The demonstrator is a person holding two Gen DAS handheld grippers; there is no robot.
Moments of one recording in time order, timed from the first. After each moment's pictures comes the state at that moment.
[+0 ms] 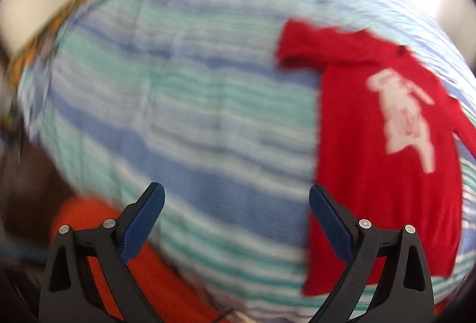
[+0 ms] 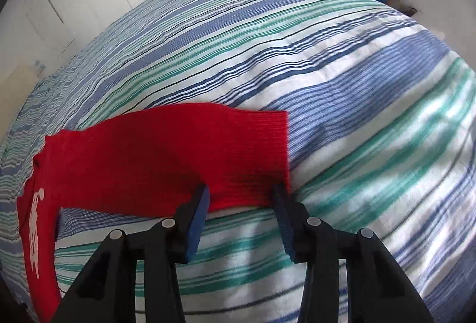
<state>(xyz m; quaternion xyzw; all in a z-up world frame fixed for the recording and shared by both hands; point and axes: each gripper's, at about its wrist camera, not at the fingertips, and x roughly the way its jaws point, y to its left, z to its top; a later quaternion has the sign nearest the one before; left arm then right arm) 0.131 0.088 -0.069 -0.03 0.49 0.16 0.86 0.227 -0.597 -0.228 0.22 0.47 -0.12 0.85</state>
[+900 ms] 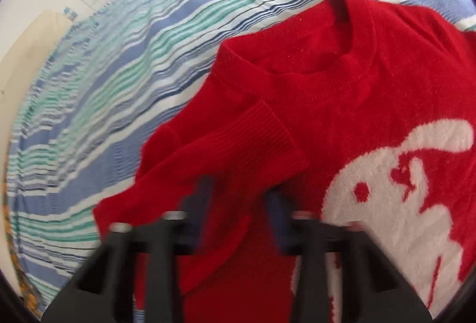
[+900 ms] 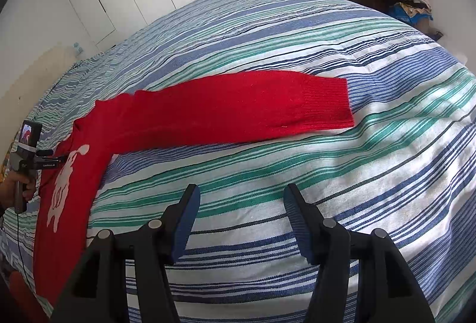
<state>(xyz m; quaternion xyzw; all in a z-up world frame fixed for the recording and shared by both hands) 0.436 -0.062 -0.166 0.23 0.53 -0.02 0.82 0.163 -0.519 -0.208 0.20 0.42 -0.02 0.89</state>
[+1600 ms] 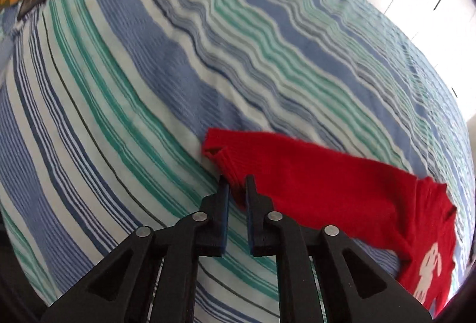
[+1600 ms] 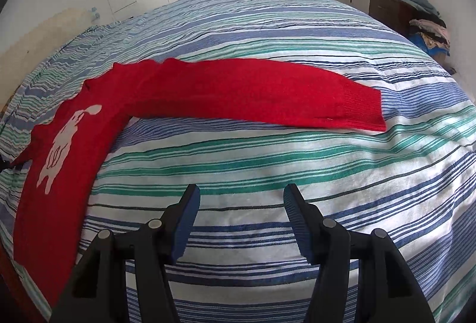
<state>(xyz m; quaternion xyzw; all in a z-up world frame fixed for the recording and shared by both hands) 0.253 0.331 -0.140 -0.27 0.46 0.25 0.81 0.159 -0.457 -0.207 0.11 0.44 0.01 0.89</state>
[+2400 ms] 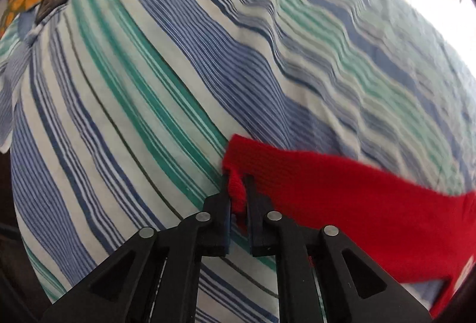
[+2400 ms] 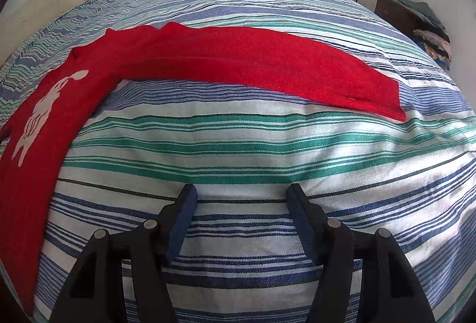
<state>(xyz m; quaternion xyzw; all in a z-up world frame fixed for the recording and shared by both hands) 0.256 0.373 -0.161 -0.19 0.49 0.34 0.78 0.173 -0.435 -0.234 0.06 0.46 -0.01 0.88</state>
